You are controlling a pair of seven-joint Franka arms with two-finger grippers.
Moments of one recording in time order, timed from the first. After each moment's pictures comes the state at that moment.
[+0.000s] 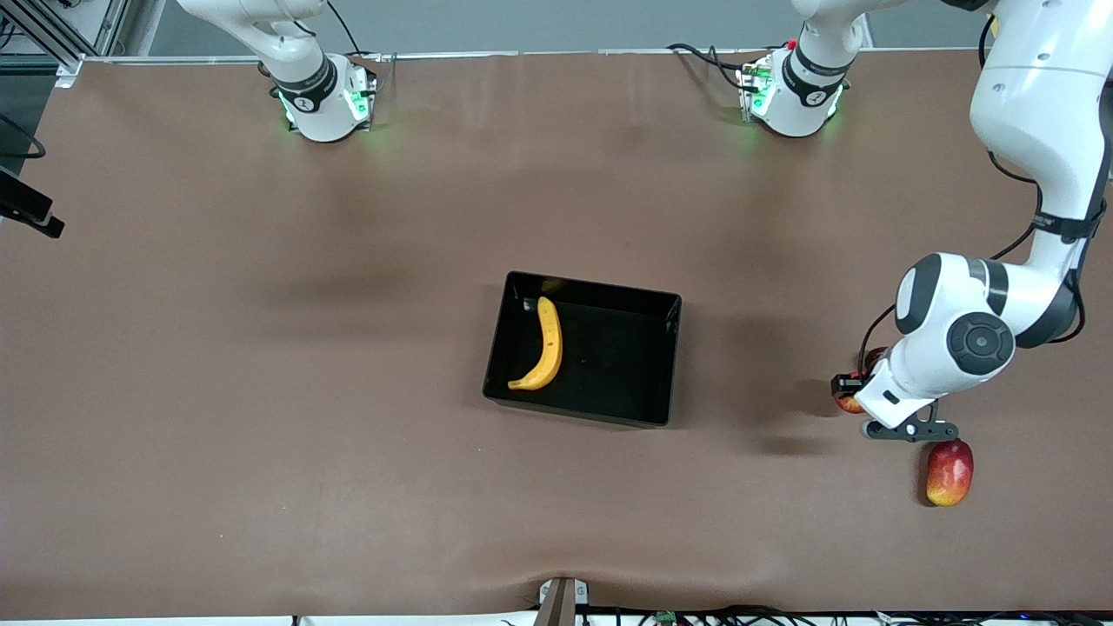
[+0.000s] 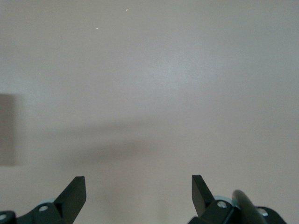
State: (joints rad) left arm 0.25 0.62 -0.34 -1.69 0.37 2.22 -0.23; right arm 0.00 -0.03 -0.16 -1.57 -0.02 1.57 -0.07
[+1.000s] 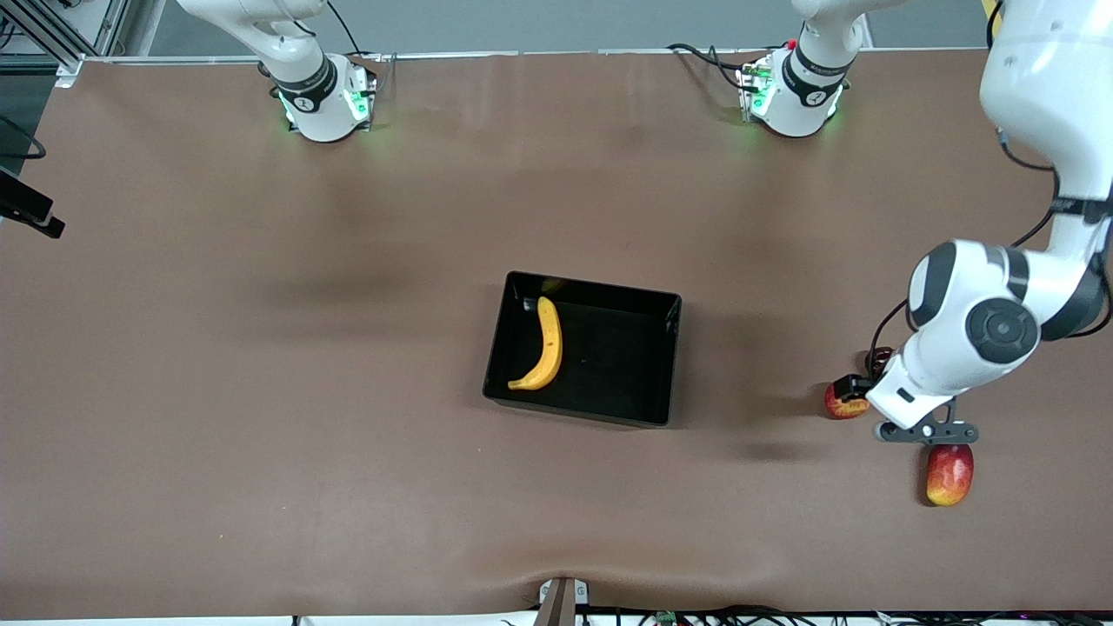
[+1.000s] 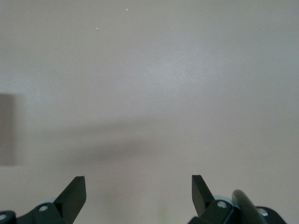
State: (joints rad) left arm 0.26 0.51 -0.40 -1.65 0.37 2.13 -0.25; right arm 0.00 -0.03 -0.16 -1.57 -0.02 1.57 -0.07
